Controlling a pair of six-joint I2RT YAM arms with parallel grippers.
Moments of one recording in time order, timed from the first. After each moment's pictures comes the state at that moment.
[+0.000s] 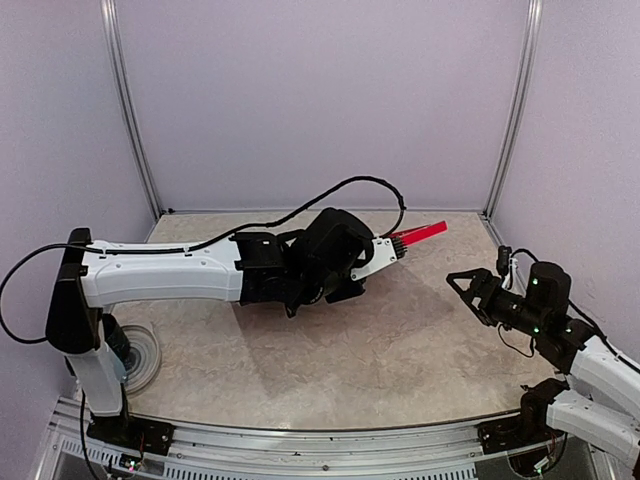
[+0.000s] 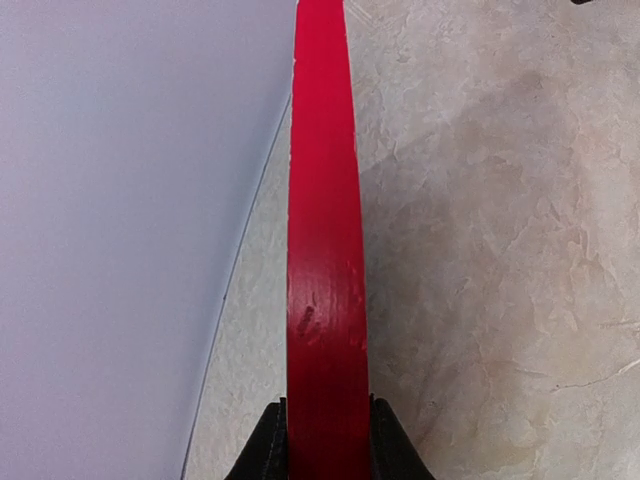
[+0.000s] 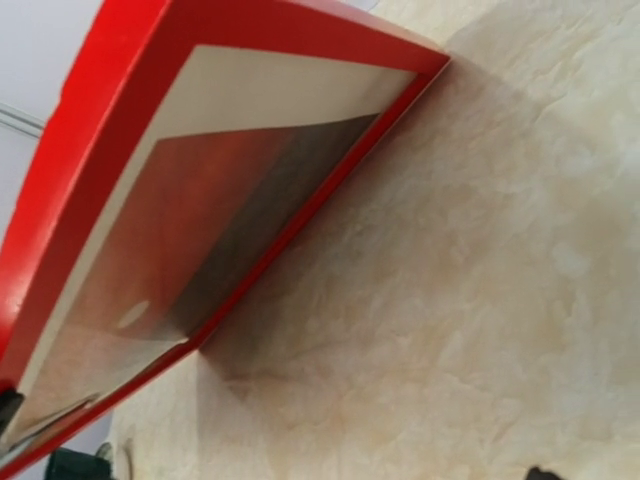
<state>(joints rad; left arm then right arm) -1.21 1.86 1.61 -0.37 -0.62 0.55 0.35 0.64 0.32 0.04 -0.29 0.87</state>
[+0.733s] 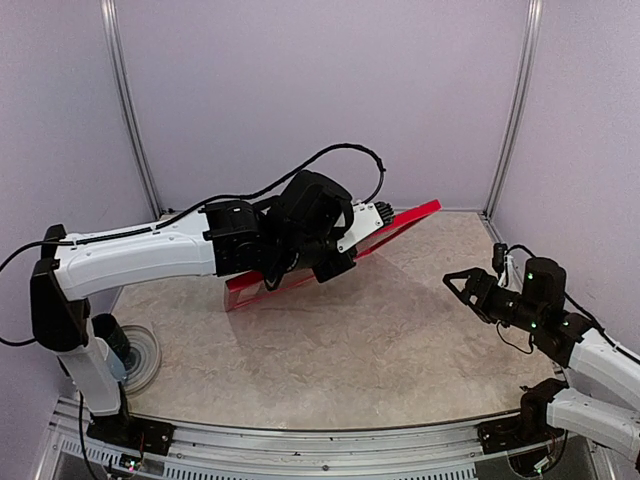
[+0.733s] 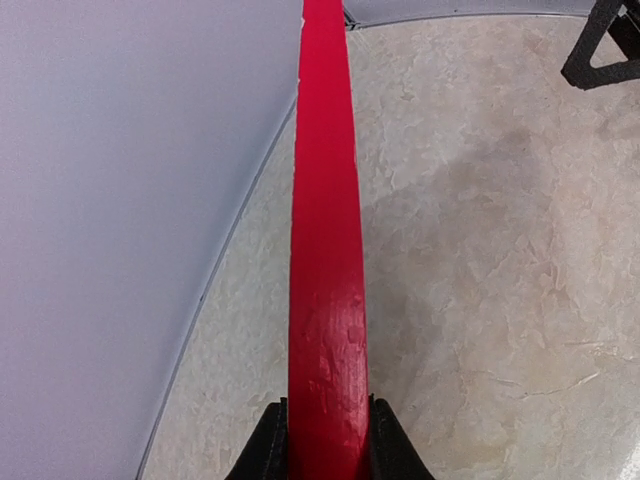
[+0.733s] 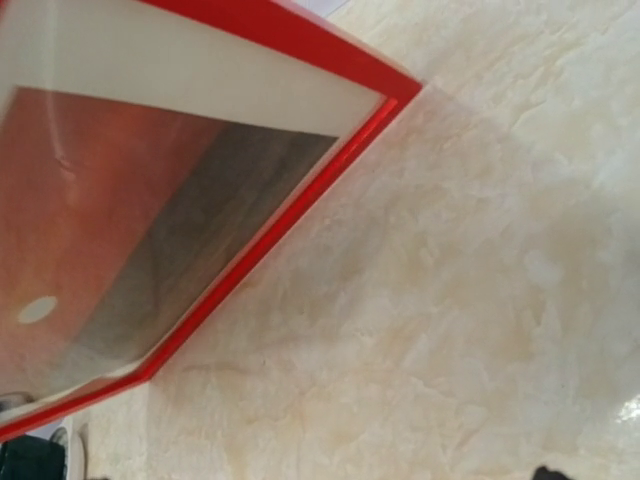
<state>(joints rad) -1.16 1.79 1.68 -0.48 -0.49 0.44 0.35 0.70 0.35 0.02 -0.28 0.79</state>
